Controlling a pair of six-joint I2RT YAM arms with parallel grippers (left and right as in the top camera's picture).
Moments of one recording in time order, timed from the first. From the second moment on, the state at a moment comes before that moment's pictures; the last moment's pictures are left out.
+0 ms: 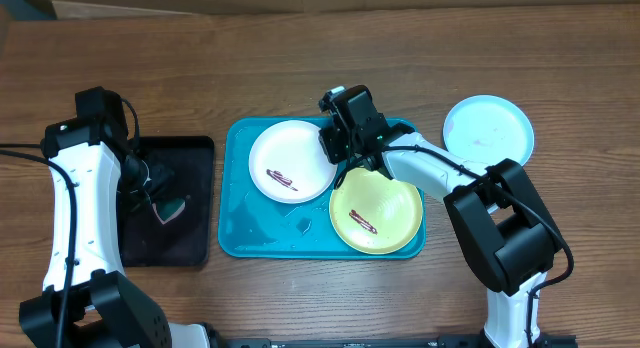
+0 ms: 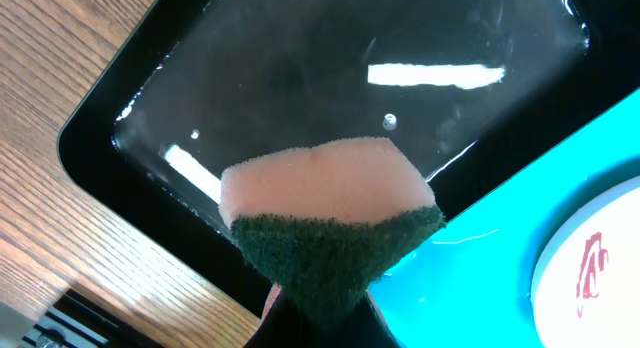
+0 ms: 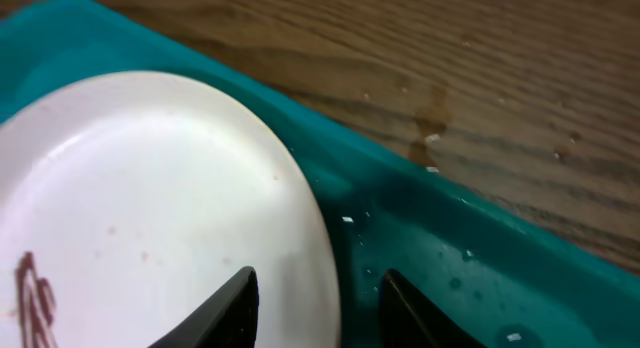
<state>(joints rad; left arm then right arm) 0.31 1.59 1.33 -1.26 -0.04 -0.51 0.56 2.06 1.31 -0.15 -0.13 0.15</state>
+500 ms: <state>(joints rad) 0.31 1.59 1.33 -1.26 -0.04 -0.51 0.58 2.11 1.31 -0.13 -0.15 0.15</state>
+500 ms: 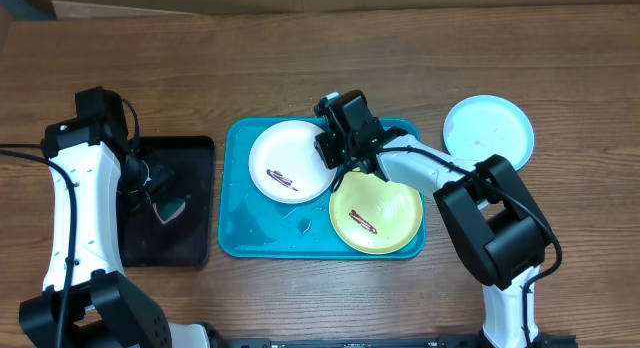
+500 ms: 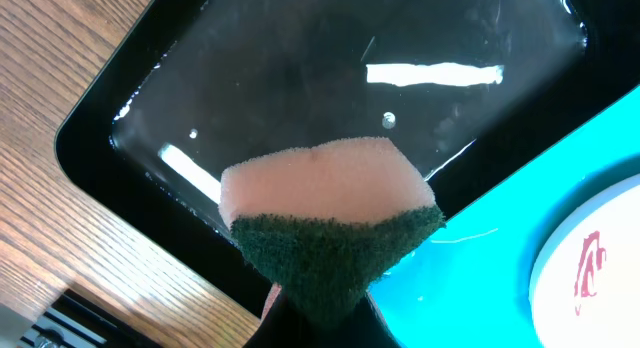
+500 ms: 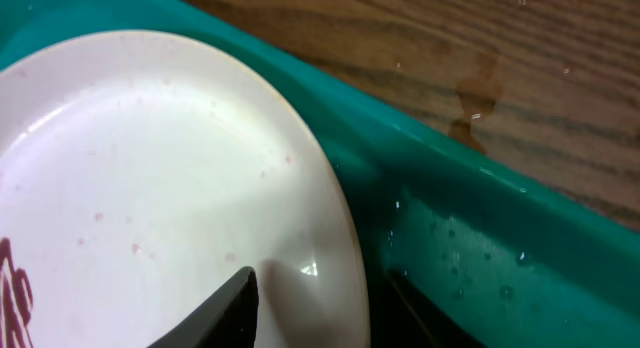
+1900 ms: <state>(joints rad) 0.31 1.59 1.33 -1.26 -0.04 -0.51 0.69 2.09 1.38 -0.33 -0.07 0.26</state>
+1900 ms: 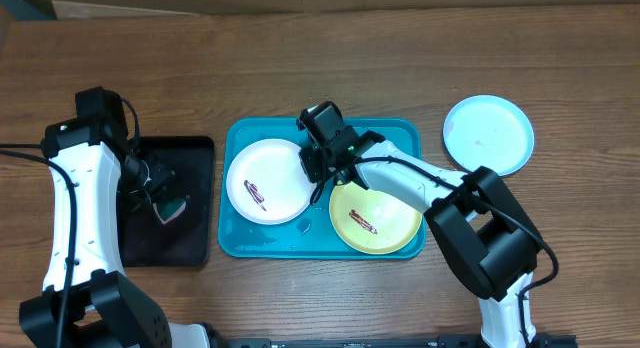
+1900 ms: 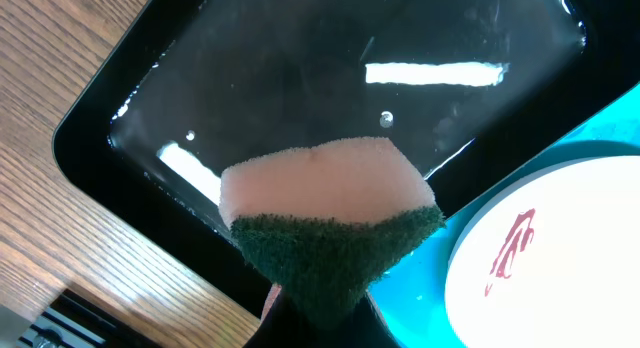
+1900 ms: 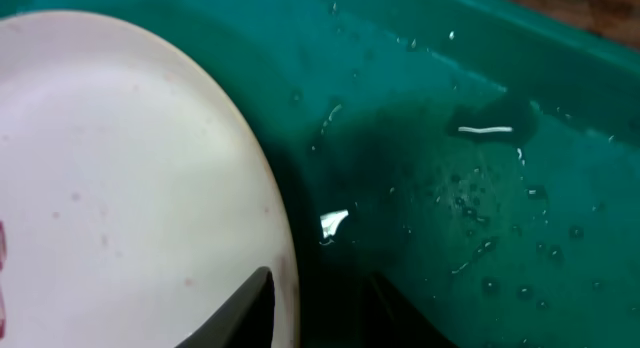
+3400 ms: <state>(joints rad) -0.10 1.59 1.33 -0.99 0.33 -0.35 0.69 2.08 1.39 -0.46 -0.09 0.65</state>
